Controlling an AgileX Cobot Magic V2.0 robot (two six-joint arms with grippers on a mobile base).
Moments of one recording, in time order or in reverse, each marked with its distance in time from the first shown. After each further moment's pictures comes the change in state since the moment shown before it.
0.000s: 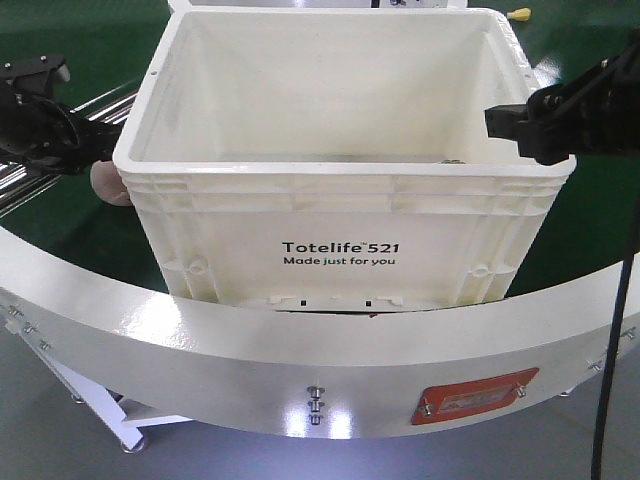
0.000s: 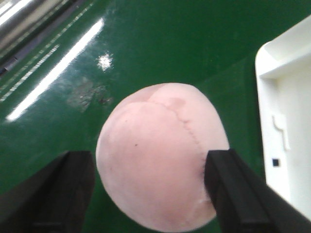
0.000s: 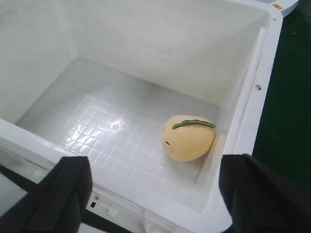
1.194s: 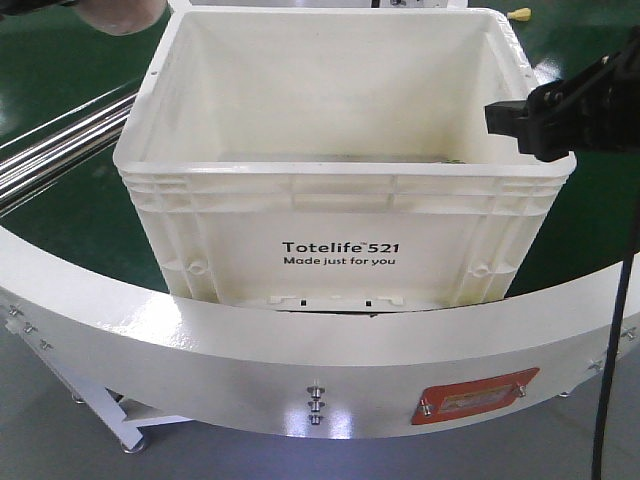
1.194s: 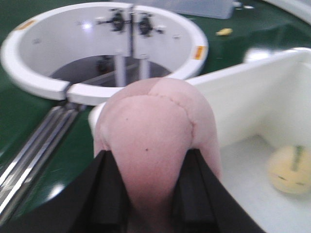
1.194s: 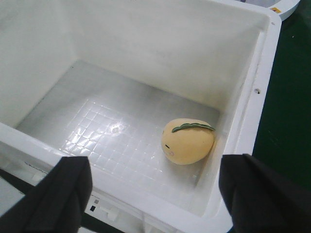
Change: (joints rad) left arm -0.236 -0.549 -0.007 -0.121 -0.033 0.276; right arm 0.000 0.000 0.000 0.000 -0.012 0.002
